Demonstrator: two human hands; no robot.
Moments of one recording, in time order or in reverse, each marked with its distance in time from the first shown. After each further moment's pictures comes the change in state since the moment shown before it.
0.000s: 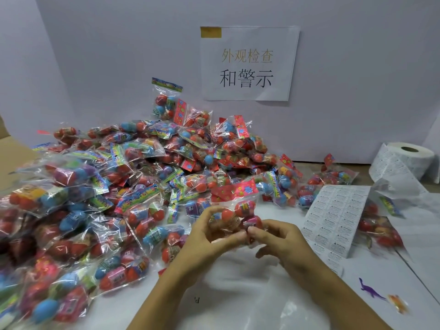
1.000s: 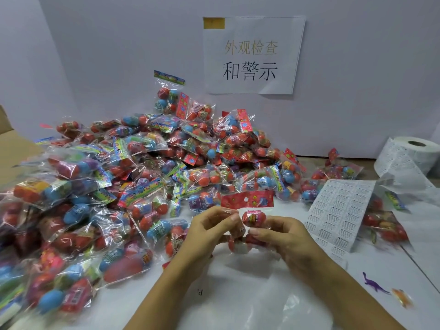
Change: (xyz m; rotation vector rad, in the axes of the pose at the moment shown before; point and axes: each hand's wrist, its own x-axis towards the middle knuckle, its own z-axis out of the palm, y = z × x) left_hand 0.002 0.002 0.004 -0.067 0.092 -0.014; right_hand 0.006 0.009 -0.004 0.107 -0.040 0.068
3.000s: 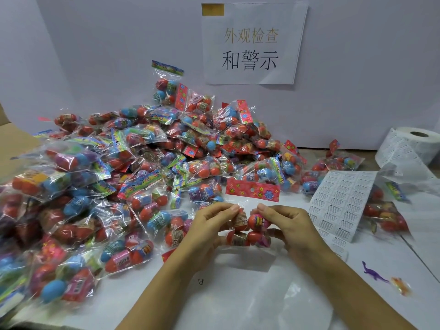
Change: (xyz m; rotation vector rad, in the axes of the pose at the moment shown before) left_hand 0.004 -0.005 0.002 -0.125 -0.053 -0.142; right_hand -0.004 -0.008 0.008 -0.024 0.177 -0.010
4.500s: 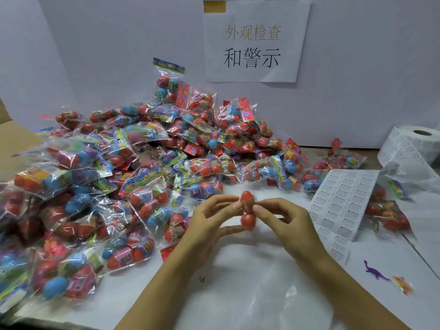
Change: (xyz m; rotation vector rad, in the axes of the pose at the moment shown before) left_hand -0.005 0.005 0.001 -0.051 0.025 0.109; right_hand 0.000 0.011 -0.001 -0.304 0.068 -0.329
